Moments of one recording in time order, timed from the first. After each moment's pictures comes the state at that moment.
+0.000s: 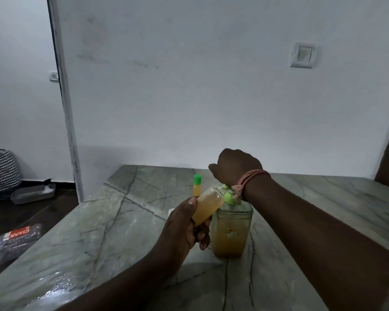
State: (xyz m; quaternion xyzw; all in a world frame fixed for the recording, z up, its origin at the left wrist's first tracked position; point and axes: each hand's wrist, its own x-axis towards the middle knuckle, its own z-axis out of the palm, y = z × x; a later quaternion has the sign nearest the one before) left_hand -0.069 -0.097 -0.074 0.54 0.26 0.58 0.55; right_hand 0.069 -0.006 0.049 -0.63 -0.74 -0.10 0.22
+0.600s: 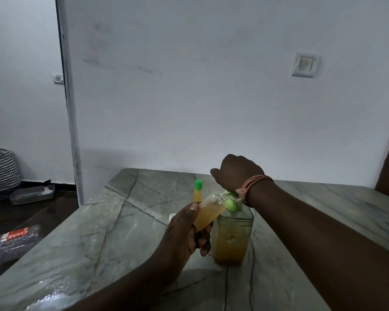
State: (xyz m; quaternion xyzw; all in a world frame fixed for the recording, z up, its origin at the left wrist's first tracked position) left_hand -0.070 -0.100 -0.073 0.54 0.27 0.58 0.55; right_hand 0.069 -0.008 0.051 -0.63 -0.74 -0.08 0.21
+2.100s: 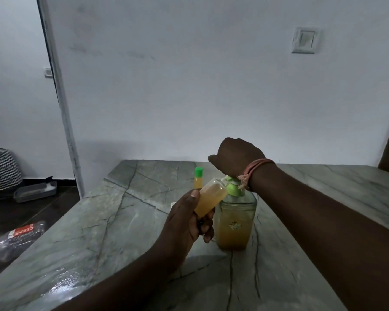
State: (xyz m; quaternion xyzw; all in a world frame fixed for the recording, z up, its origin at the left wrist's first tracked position) left_hand -0.068 -0.097 -0.073 0.54 0.26 0.58 0.55; right_hand 0.070 0.001 0.048 -0.60 -0.76 -0.09 0.22
